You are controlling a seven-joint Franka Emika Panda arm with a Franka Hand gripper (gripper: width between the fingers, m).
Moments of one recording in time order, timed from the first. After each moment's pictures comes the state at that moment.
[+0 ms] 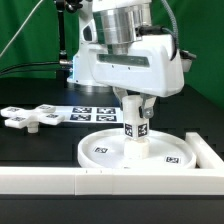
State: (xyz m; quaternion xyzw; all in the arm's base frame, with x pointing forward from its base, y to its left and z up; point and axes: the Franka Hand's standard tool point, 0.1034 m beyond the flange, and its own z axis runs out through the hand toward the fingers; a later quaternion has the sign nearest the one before) arm 0.562 0.033 0.076 -0.83 0.55 0.05 0.09
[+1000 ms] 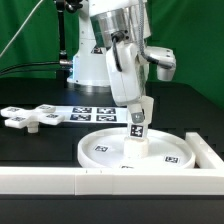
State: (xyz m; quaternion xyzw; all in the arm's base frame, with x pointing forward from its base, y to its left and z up) arm 0.562 0.039 0.076 -0.64 0.76 0.09 0.10
